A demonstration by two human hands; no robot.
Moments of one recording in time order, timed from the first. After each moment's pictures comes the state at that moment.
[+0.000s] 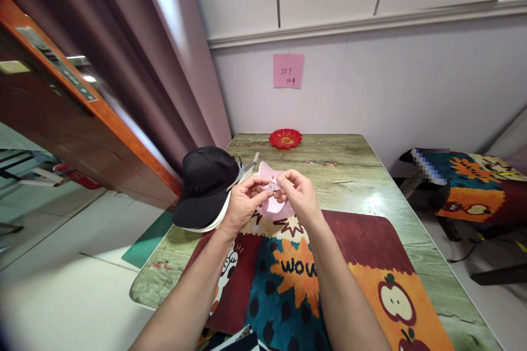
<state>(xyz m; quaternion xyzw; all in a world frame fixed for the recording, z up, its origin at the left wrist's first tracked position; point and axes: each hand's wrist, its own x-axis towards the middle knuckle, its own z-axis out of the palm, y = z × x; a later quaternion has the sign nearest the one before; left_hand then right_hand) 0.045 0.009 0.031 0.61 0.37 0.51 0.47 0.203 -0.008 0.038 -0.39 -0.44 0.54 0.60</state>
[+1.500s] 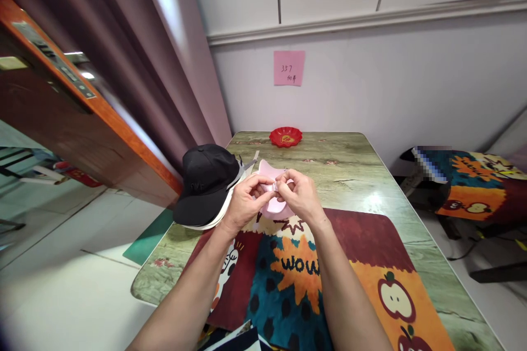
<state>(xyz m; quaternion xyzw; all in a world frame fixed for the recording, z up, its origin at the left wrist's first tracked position) 0.045 0.009 0.034 0.73 0.38 0.48 0.31 0.210 -0.006 0.032 -0.46 -0.55 0.44 0.55</state>
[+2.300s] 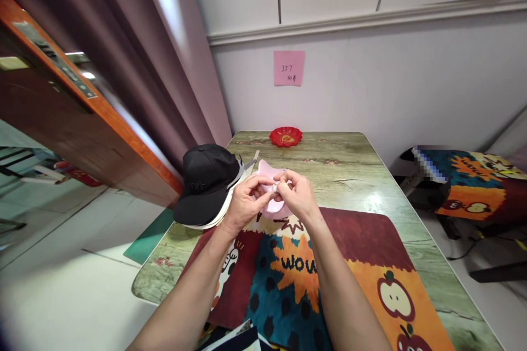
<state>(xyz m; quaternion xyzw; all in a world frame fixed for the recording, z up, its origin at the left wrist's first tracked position) 0.044 0.006 0.032 0.74 0.37 0.48 0.30 0.204 -0.005 0.032 -0.45 -0.50 0.49 0.56</state>
